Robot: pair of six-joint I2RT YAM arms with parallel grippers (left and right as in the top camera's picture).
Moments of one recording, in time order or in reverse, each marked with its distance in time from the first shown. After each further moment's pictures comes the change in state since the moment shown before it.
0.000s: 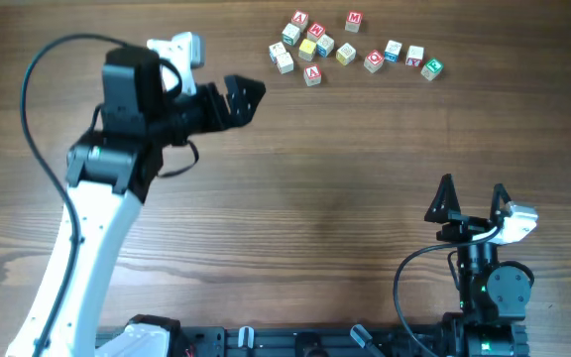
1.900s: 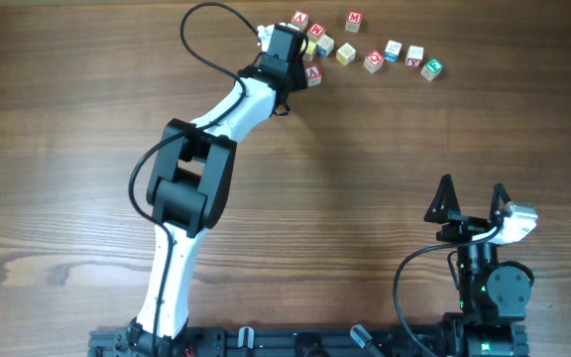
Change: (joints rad) left arm -0.248 1.054 0.523 0.287 -0.633 -0.058; right arm 0.000 0.000 0.000 0.000 -0.002 0.000
